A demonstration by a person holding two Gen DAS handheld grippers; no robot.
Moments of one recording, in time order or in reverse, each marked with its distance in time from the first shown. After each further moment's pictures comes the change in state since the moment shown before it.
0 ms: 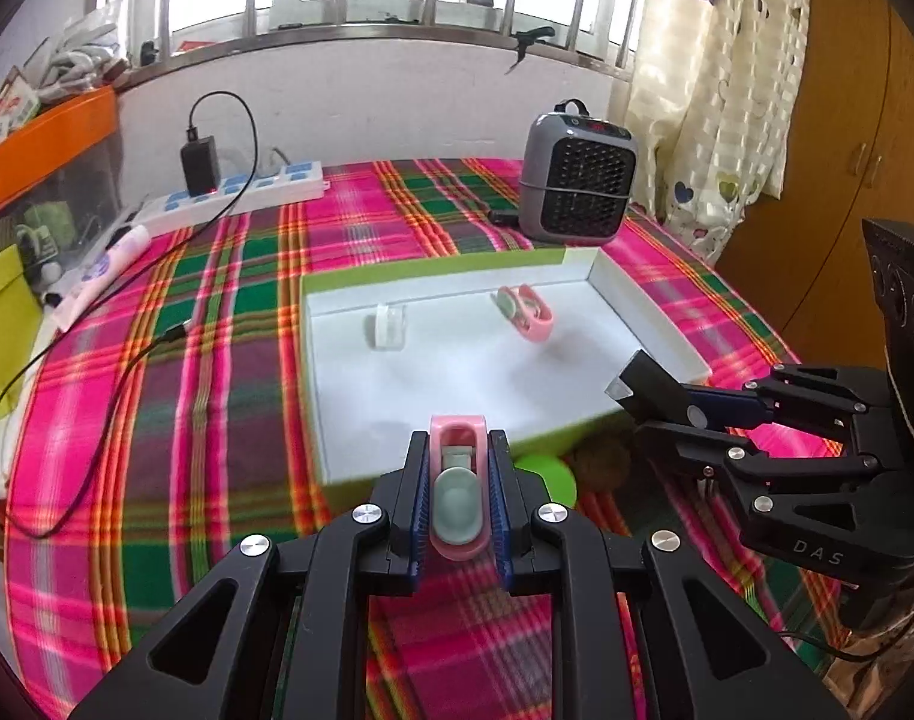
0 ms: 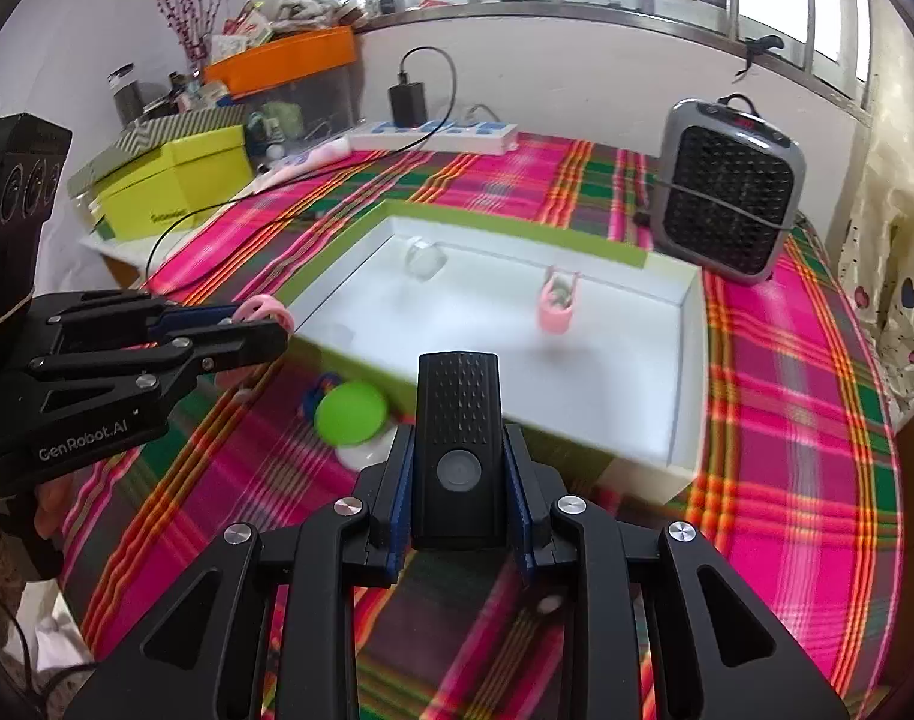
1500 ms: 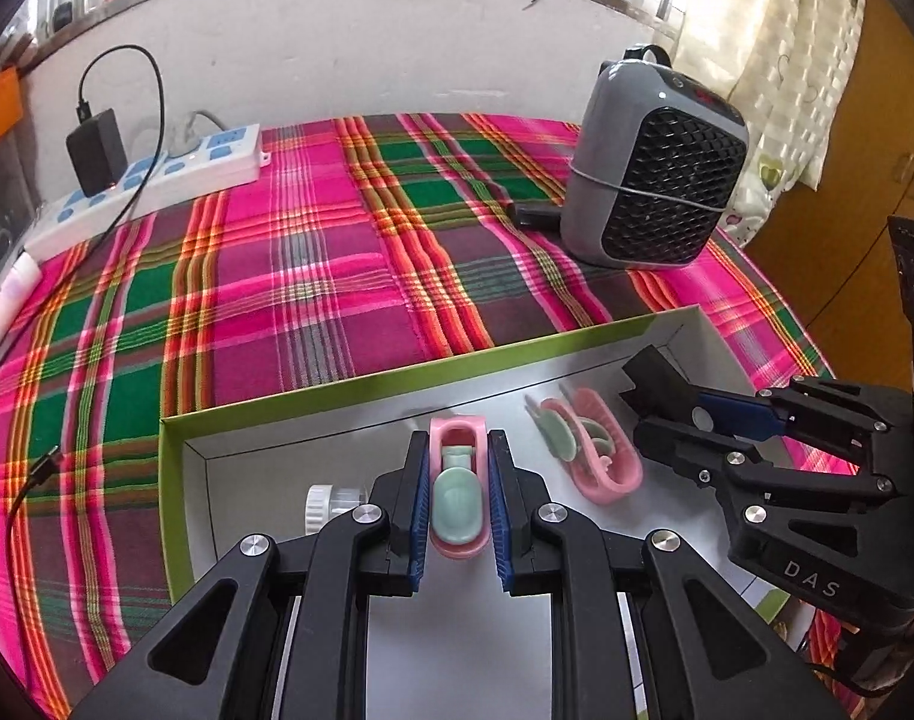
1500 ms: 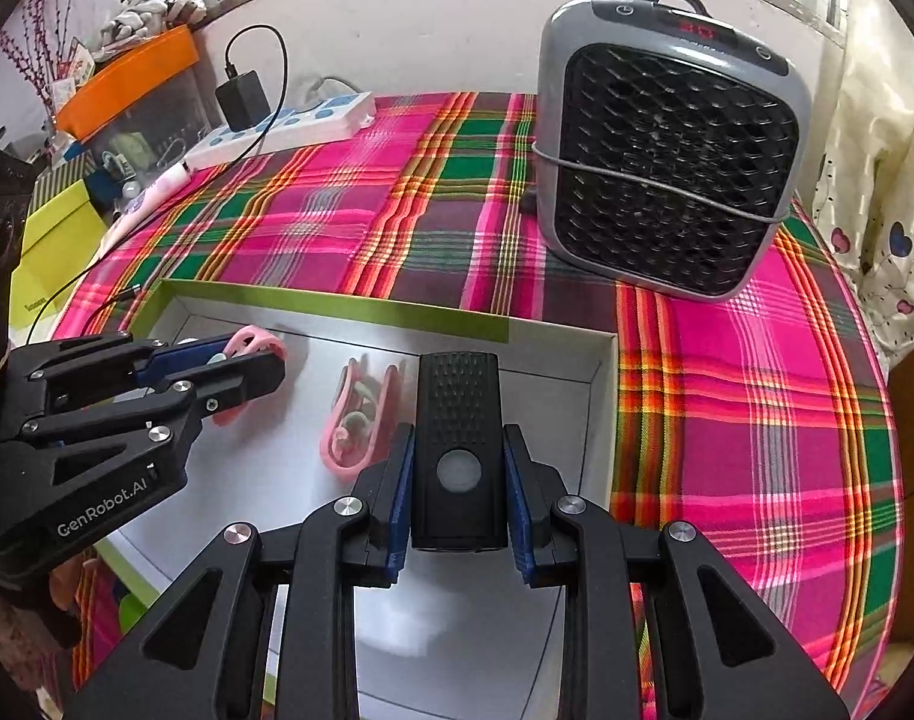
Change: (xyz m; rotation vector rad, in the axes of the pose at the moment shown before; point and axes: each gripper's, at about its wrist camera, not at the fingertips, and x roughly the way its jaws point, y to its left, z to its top) left arm 0.133 0.010 0.082 -0.017 0.144 -0.029; right arm 0.083 -0.086 0.065 0.165 0.135 -0.092
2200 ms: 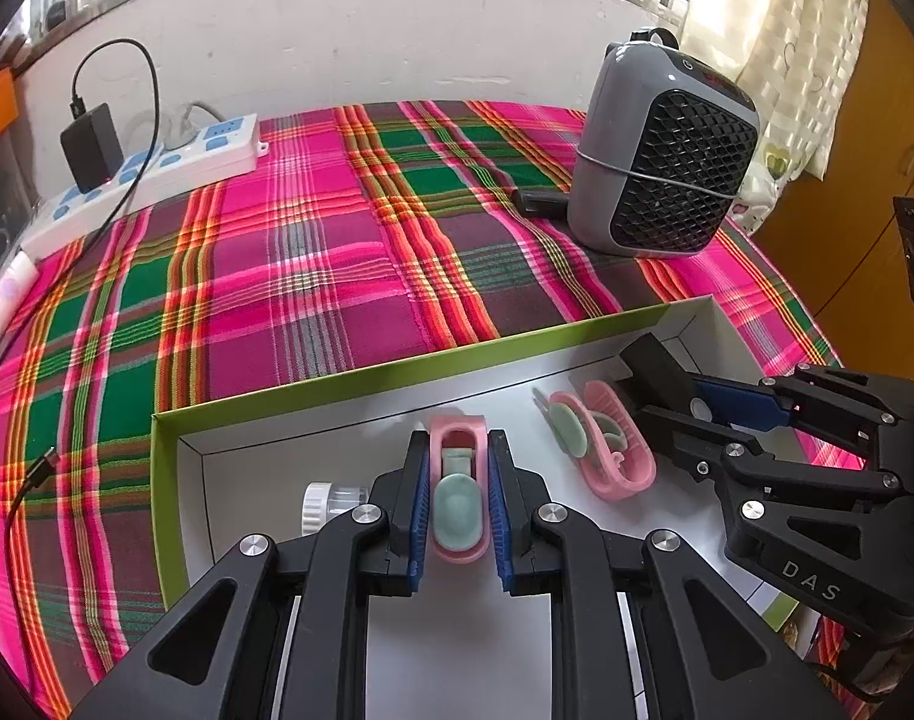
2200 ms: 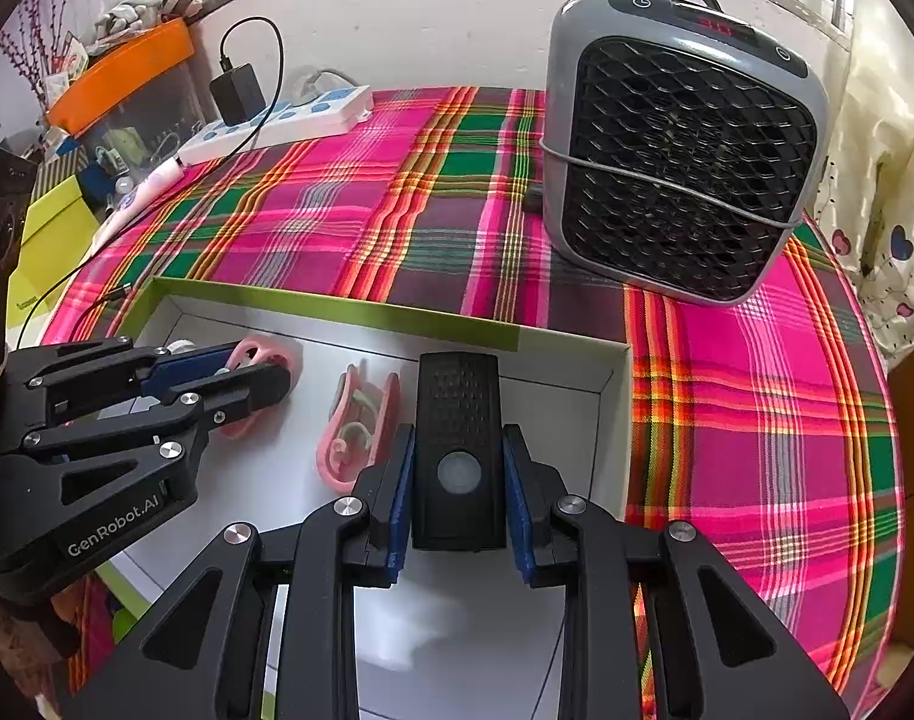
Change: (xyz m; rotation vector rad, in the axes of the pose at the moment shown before) left arm 0.006 -0.001 0.001 0.009 0.024 0.012; right arm 0.005 0.005 0.002 -0.003 0.008 -0.019
